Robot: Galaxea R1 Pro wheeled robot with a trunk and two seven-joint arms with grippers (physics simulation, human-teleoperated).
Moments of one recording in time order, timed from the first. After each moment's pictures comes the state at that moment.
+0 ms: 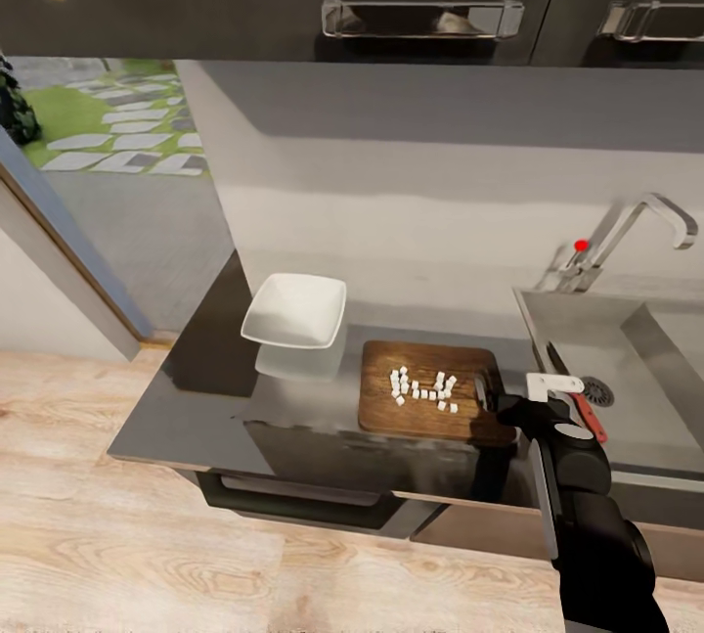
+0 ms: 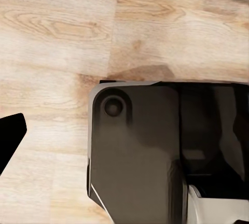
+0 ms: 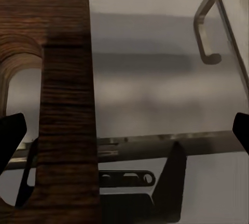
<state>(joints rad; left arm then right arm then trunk) 0.39 0.16 -0.26 -0.97 0.30 -0.30 0.06 -0.41 0.10 -0.22 -1.63 0.27 0.79 0.04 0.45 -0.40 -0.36</state>
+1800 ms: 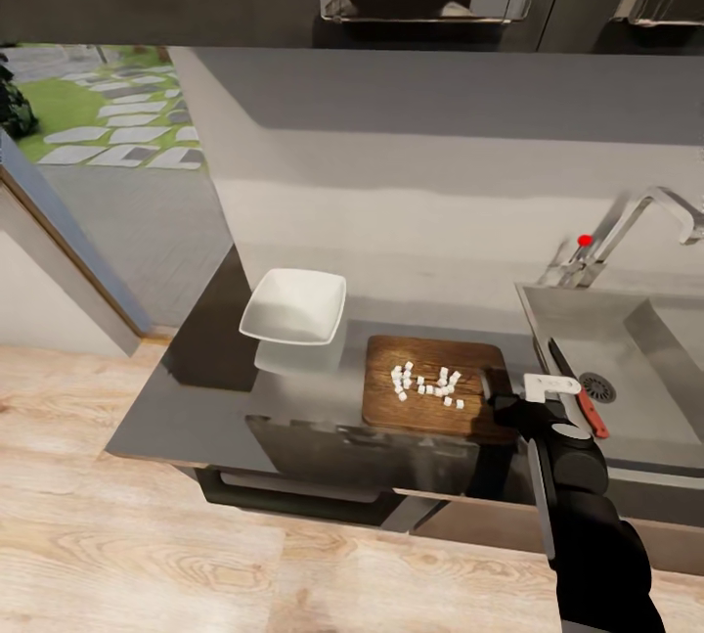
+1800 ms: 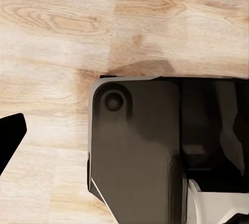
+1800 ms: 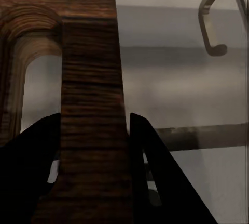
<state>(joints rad) 0.39 0.16 -0.26 -0.97 0.30 -0.30 0.06 -0.41 0.11 -0.22 -1.63 0.28 0.79 0.04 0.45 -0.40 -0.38</state>
